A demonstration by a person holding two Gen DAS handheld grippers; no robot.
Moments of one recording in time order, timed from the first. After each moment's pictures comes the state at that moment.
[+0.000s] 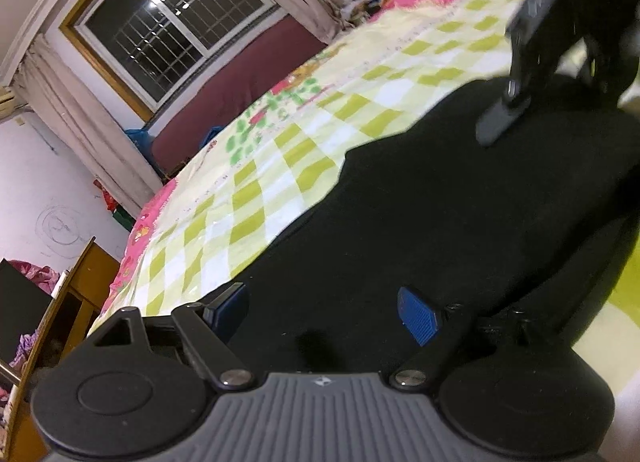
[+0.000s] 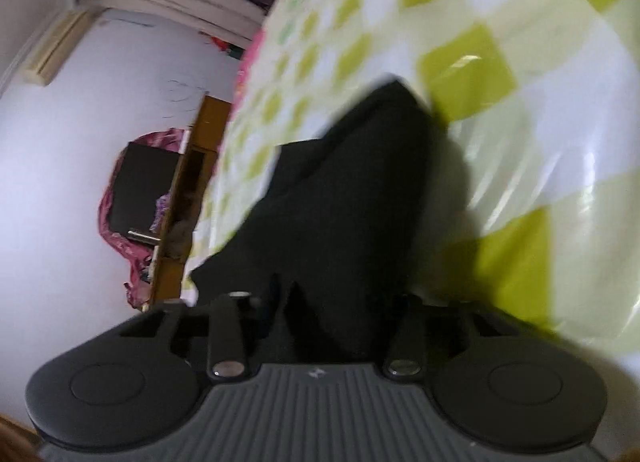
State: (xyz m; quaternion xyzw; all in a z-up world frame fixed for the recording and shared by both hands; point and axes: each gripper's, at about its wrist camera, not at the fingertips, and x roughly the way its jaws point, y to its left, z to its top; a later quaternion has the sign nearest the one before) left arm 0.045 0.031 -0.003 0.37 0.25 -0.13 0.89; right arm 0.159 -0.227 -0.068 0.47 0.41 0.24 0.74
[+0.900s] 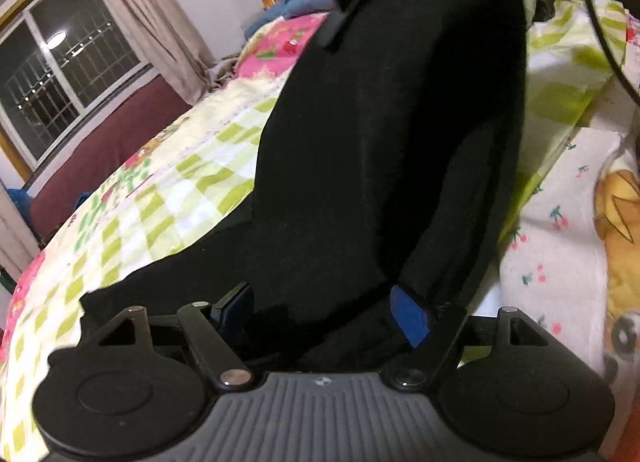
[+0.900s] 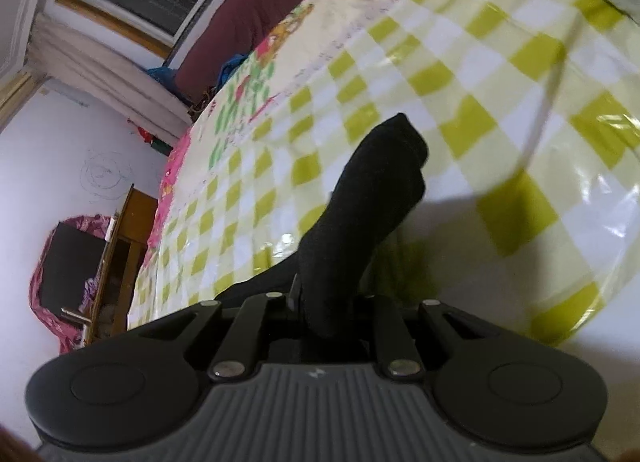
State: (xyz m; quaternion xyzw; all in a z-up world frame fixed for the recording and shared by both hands) left arm -0.053 -0.086 -0.012 0.32 0.23 -0.34 0.85; right arm 0.054 -0.305 0.059 0.39 0.38 0.02 0.84
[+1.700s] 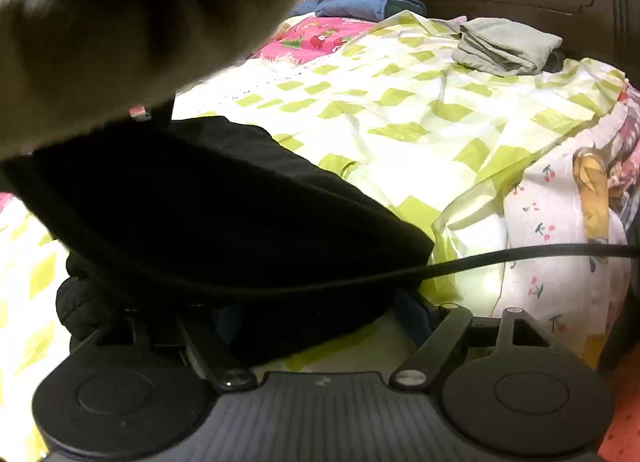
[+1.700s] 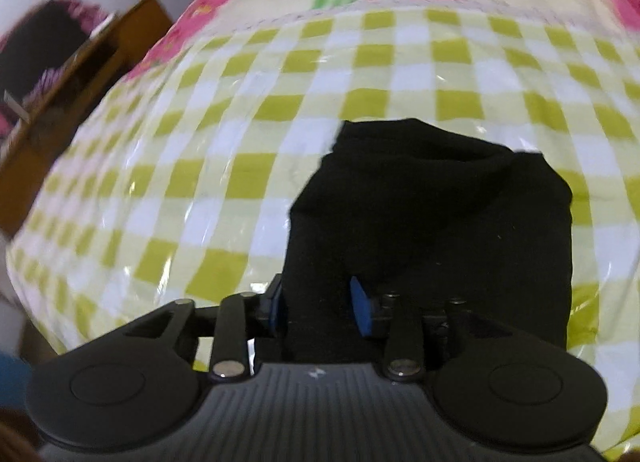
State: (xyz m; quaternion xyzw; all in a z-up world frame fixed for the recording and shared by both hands) left arm -0.045 0.012 -0.008 0.22 0.27 -0.37 0.86; right arm 0.165 -0.021 0.053 0.10 0.50 0.10 0.85
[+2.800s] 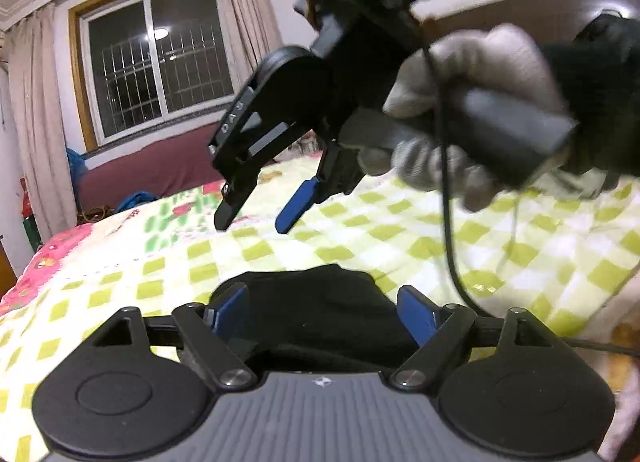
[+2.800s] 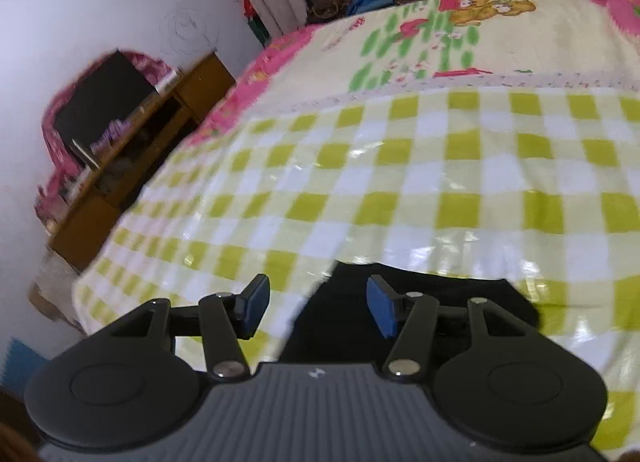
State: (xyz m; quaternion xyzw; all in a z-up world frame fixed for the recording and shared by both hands) left arm -0.009 0.027 0.075 0.16 0.16 -0.30 0.93; right arm 0.196 -0.117 0.105 0.17 0.44 0.18 0.86
